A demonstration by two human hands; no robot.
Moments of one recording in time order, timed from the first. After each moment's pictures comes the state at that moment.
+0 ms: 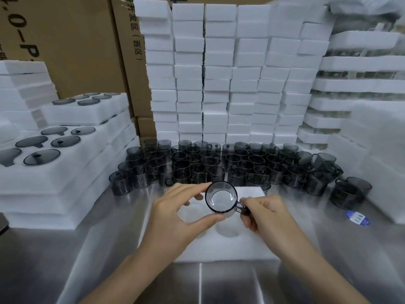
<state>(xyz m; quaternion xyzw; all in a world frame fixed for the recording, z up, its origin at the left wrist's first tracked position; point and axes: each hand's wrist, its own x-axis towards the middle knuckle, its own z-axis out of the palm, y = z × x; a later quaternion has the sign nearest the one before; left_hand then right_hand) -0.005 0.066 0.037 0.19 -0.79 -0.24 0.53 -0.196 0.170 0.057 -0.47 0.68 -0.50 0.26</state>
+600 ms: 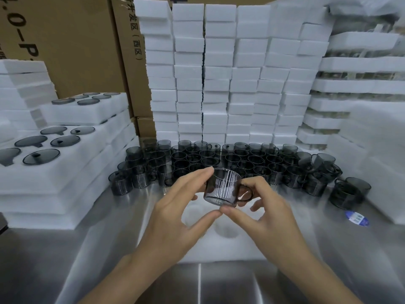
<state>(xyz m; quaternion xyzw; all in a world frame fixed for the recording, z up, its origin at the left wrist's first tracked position) 0.000 0.076 0.050 0.14 -0.83 -0.18 0.51 -0.187 0.179 0.059 -0.60 0.59 -0.53 0.05</state>
